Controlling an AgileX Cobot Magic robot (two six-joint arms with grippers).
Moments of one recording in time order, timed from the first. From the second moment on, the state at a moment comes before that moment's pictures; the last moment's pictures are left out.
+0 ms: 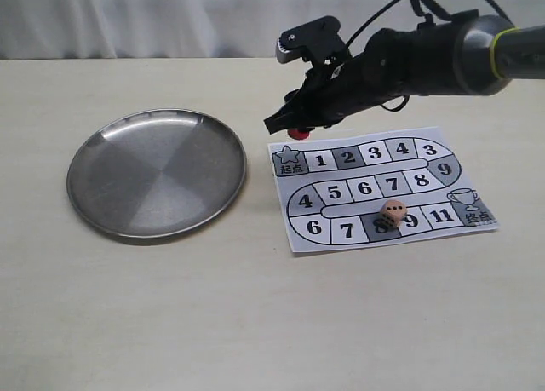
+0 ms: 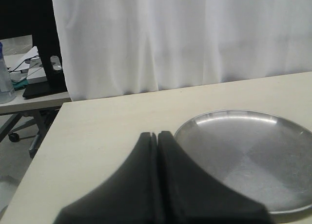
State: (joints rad) left arm 0.11 0.01 0.00 0.15 0.19 -0.09; right arm 0.40 2.01 -1.35 0.25 0.26 -0.35
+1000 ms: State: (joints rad) left arm 0.11 0.01 0.00 0.15 0.19 -0.09; right arm 0.24 1.98 -1.35 0.18 0.32 -0.27
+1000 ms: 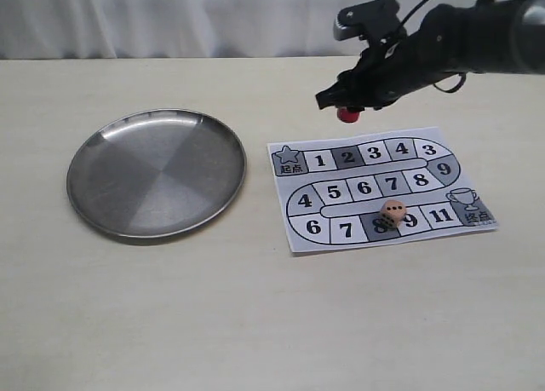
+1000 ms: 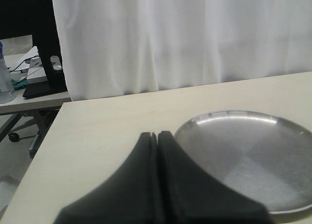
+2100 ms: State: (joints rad) left arm 0.11 0.01 0.00 0.15 0.19 -0.09; right arm 0.15 2.11 -1.24 0.26 0.16 -0.29
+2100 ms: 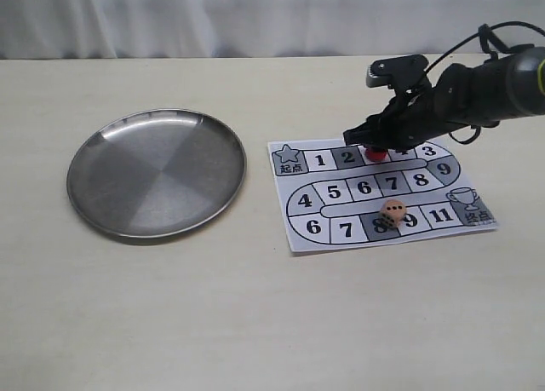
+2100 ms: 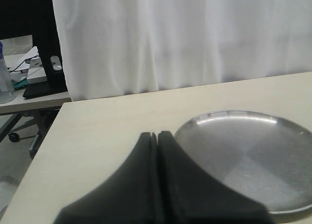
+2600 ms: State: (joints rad) left arm 0.11 0.01 0.00 0.15 0.19 -0.09; right arm 0.15 2.13 -1.24 0.26 0.11 -0.30
